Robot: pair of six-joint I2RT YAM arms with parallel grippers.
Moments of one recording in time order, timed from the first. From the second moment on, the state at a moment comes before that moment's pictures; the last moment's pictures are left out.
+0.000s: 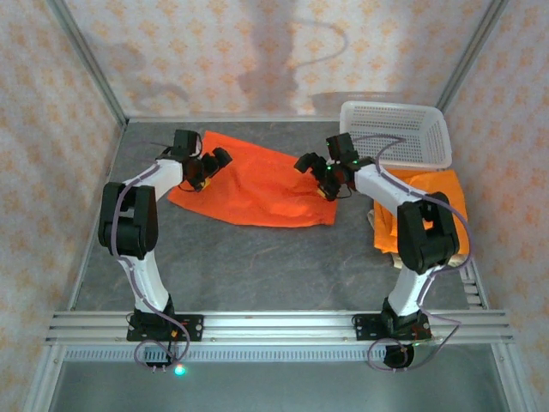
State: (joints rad) left arm -0.03 1.91 1.29 -0.32 0.31 -0.77; right arm 0.35 1.80 1.28 -0.42 -0.34 0.98
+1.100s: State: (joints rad) left arm -0.01 1.02 0.59 -0.31 0.22 -0.76; right arm 0.37 1.40 1.03 -0.54 -0.34 0.89
